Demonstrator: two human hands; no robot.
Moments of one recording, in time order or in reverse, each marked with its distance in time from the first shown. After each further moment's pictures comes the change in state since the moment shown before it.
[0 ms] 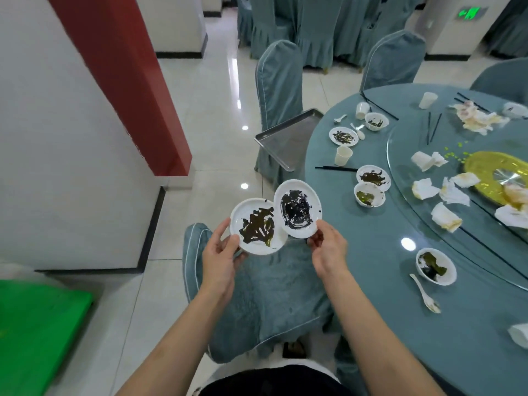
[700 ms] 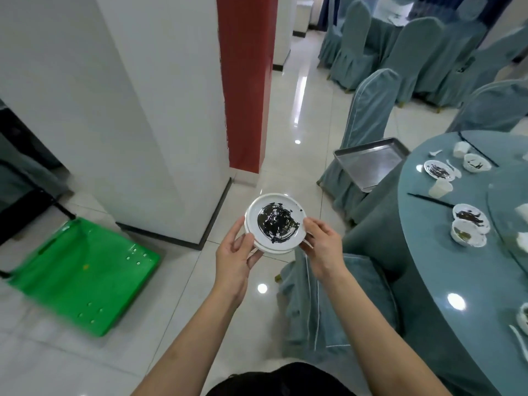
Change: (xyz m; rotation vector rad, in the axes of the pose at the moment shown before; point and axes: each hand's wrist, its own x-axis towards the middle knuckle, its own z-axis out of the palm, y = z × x) left_hand -0.033 0.084 -0.252 -0.175 0.072 0.154; right_hand -0.197 0.157 0.184 -0.302 -0.431 0.078
